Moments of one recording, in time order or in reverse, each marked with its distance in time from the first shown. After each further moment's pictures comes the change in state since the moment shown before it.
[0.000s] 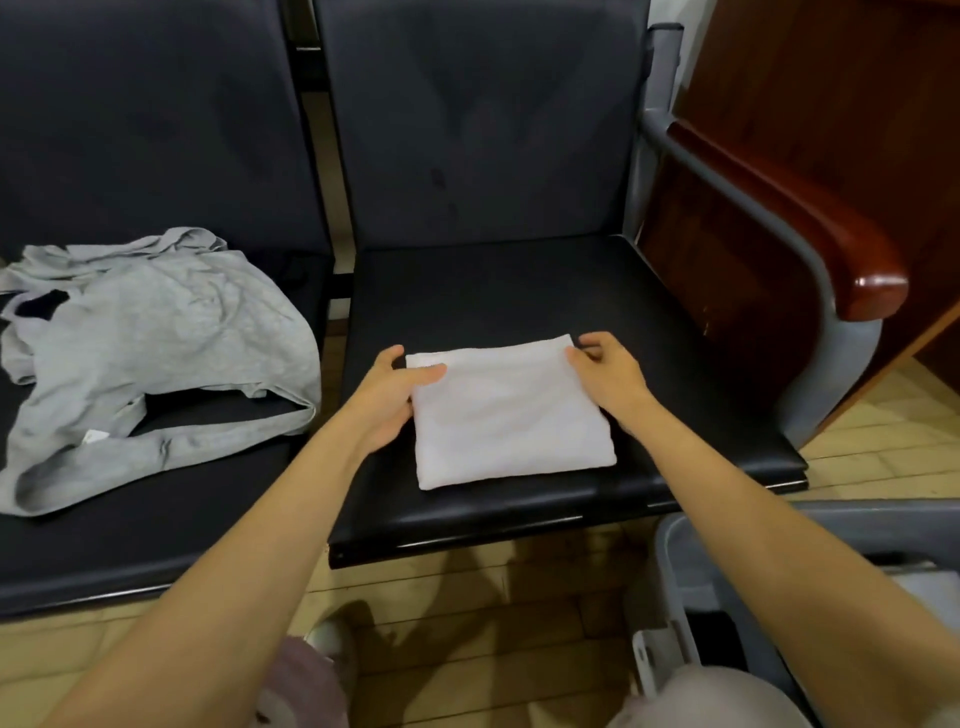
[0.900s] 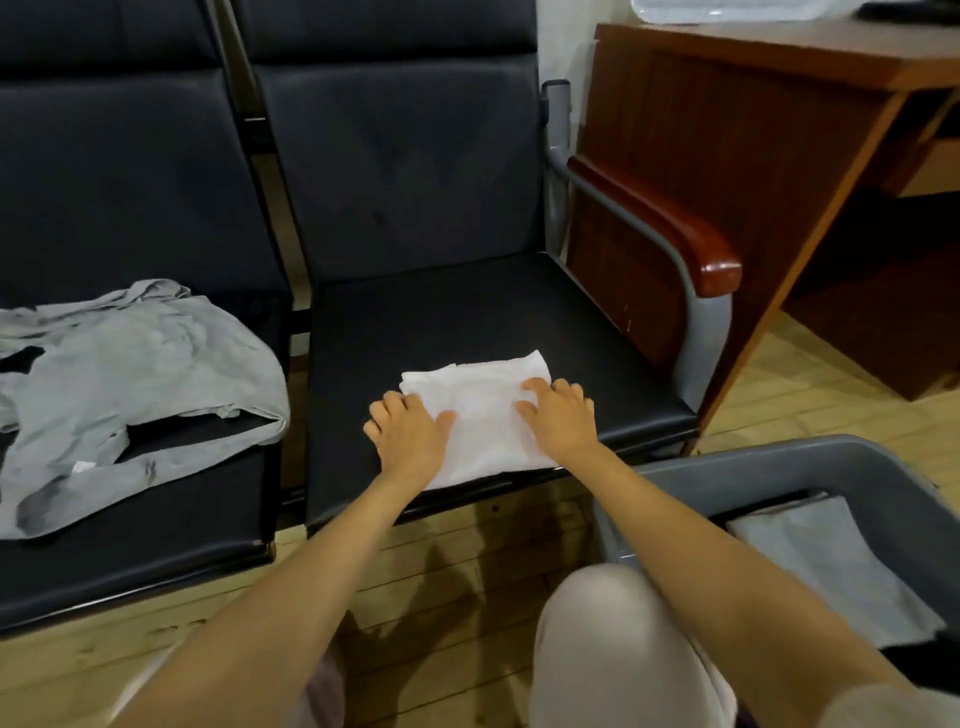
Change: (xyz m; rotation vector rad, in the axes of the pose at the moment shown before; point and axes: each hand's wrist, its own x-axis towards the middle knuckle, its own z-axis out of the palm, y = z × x) left_hand -0.065 -0.052 0.075 1.351 0.372 0.349; right_hand -0.090 0.023 -0.014 -0.673 0.060 -0.129
